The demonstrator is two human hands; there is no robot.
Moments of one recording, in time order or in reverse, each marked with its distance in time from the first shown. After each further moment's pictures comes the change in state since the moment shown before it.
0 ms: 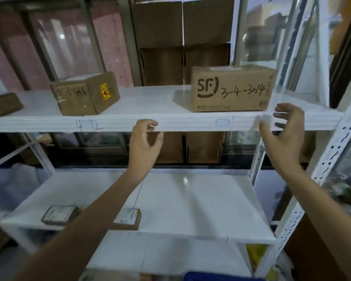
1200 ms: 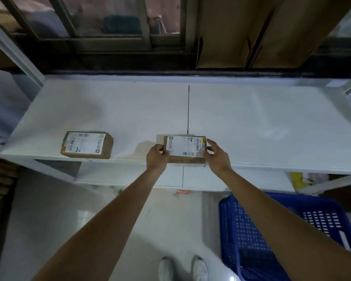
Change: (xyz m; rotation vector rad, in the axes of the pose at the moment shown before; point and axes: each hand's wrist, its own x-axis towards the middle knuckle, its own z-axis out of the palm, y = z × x) left_hand -0.221 -0.474 -0.042 0.151 -0.543 -1.070; right_hand -0.425 0.107 0.424 -0.266 -0.907 0.806
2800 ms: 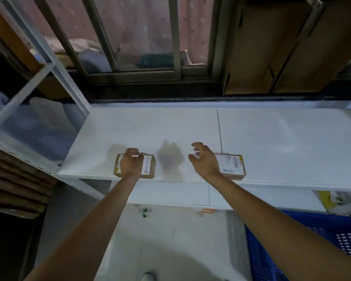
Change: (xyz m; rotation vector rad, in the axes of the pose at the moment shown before) left_hand 0.052 -0.054 -0.210 -0.111 0.349 0.026; right_hand -0.032 -0.167 0.096 0.009 0.010 -0.240
